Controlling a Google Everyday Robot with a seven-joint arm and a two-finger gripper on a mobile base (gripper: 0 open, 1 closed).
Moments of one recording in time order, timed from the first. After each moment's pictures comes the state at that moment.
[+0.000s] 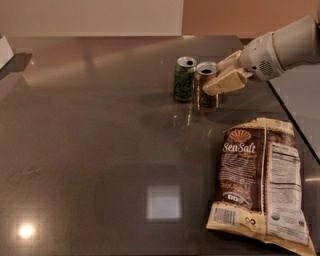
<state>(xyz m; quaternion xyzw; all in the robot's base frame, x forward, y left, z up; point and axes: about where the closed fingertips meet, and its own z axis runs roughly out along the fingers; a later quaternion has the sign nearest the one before) 0.593 -0.141 0.932 -0.52 0.74 0.20 0.38</state>
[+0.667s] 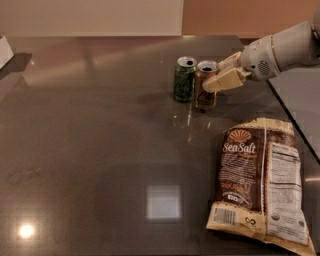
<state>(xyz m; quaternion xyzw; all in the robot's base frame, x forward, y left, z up) 0.617 -0.148 0.922 -0.50 0.74 0.23 0.39</state>
